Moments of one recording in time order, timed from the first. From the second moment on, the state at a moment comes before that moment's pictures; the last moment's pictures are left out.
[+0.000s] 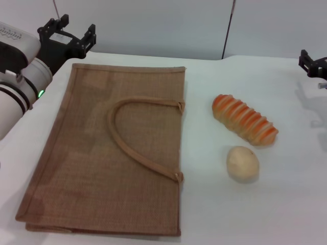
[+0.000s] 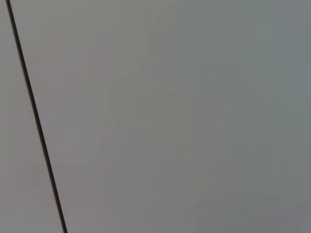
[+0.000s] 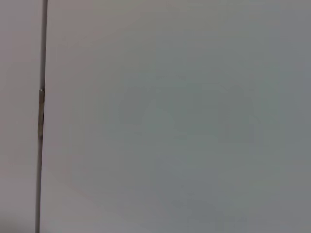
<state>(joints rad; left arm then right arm) -0.57 -2.04 1.42 0.39 -2.89 -0.73 2.84 0.82 2.04 -1.10 -0.04 2.87 0.57 -2.98</state>
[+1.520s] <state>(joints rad) -0.62 -1.99 1.46 0.48 -2.45 -0.62 2.29 0.82 2.03 -1.10 -0.04 2.87 0.53 -2.98</state>
